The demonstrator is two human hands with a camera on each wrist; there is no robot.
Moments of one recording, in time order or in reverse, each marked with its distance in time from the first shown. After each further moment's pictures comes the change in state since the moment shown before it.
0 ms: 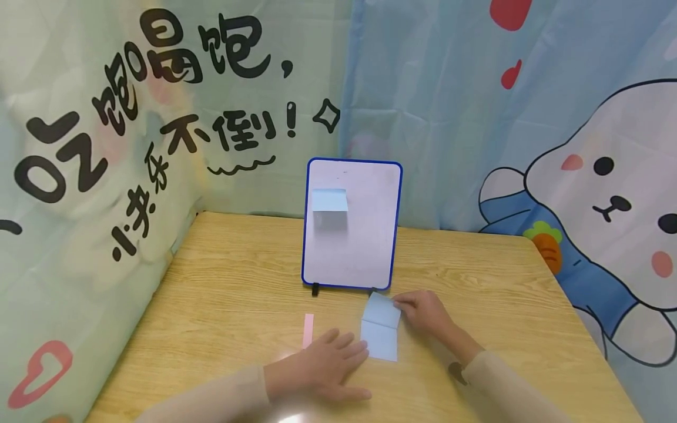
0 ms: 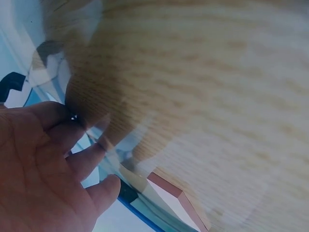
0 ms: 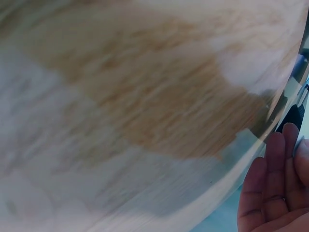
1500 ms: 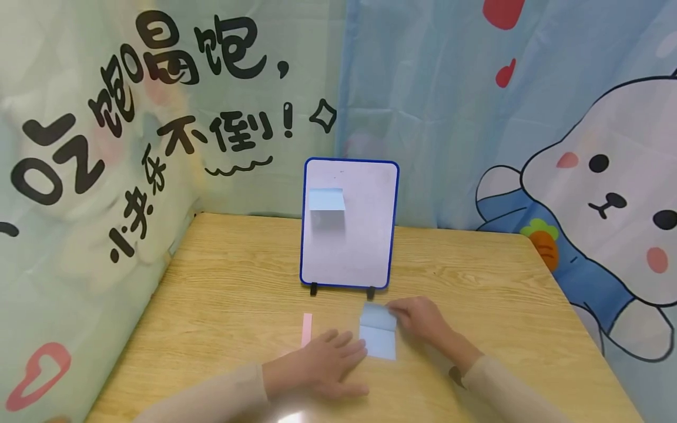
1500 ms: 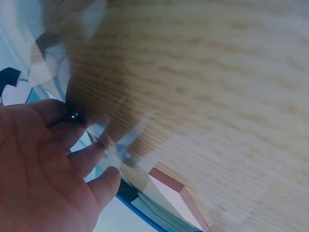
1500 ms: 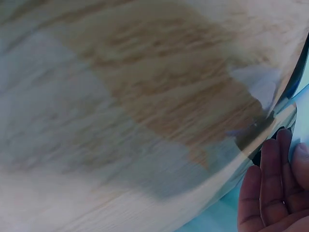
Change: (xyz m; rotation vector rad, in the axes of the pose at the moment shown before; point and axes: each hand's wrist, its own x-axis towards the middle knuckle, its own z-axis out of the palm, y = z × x) left_hand 0.002 -0.001 0.003 -0.068 -0.026 -0.009; right_hand -0.014 -0.012 0.002 -0.131 0.026 -0.179
